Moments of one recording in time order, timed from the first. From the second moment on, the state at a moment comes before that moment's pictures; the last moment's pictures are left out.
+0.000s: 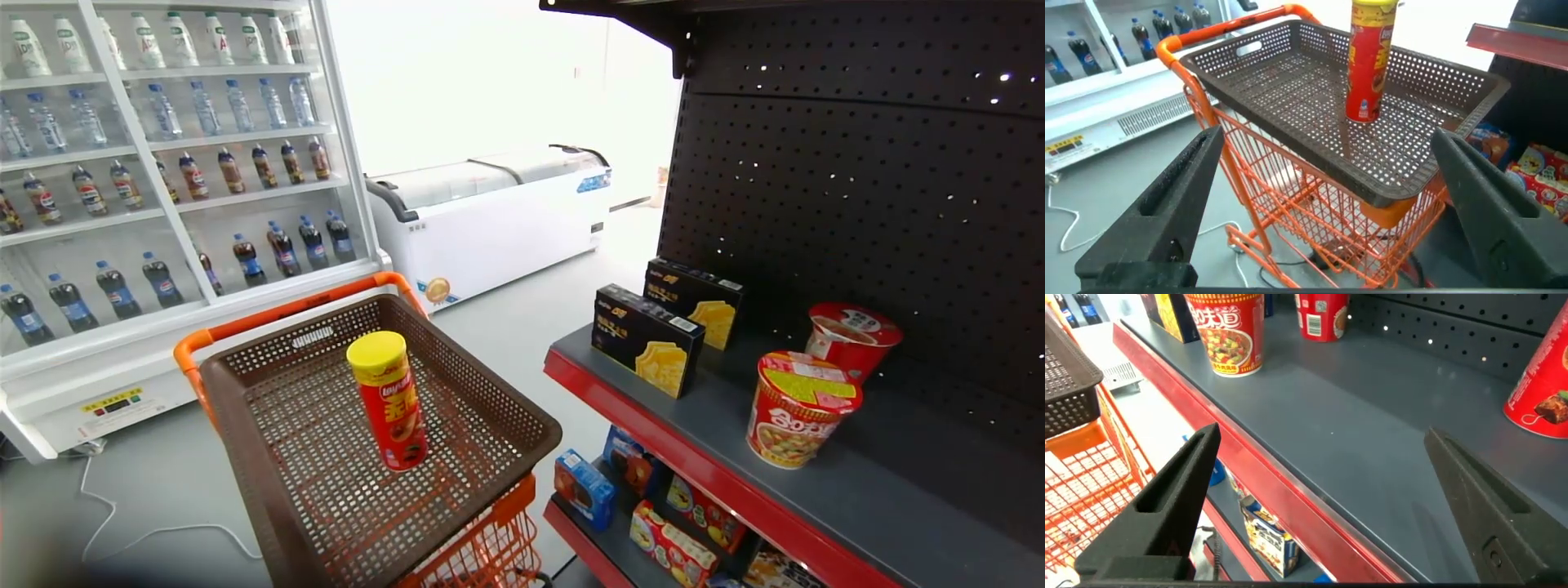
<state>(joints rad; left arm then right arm) 0.00 0.00 -0.01 0.00 -0.01 0.01 -0.01 0.00 0.00 0.01 -0.02 0.00</state>
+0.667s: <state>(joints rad) 0.00 0.65 -0.25 -0.19 -0.16 0.00 -0.01 0.00 0.00 0.01 -0.02 0.00</state>
